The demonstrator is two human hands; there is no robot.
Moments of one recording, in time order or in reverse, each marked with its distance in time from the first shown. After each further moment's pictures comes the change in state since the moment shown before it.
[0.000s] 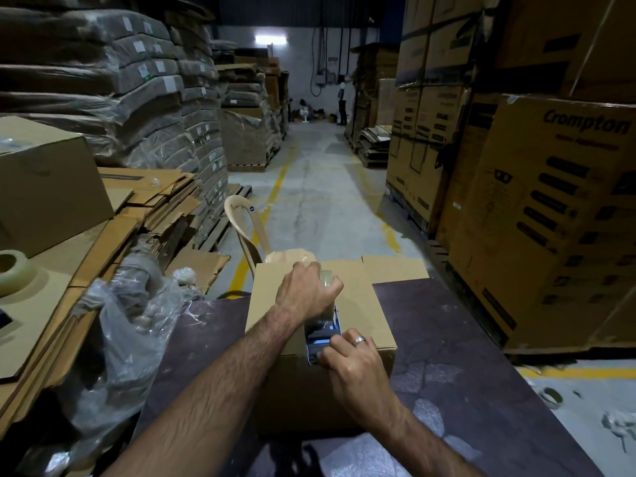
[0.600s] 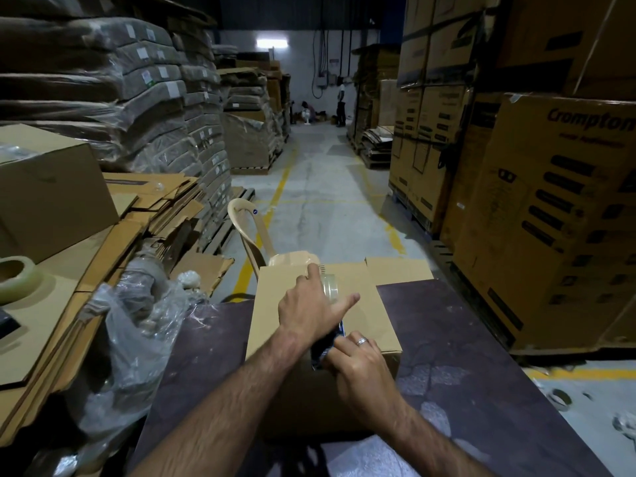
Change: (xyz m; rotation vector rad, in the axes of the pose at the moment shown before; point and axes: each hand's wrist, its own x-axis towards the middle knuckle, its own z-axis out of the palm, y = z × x) left_hand -0.022 0.002 0.006 0.065 0.101 -0.027; right_hand 0.003 0.004 0.001 0.042 -0.062 0.034
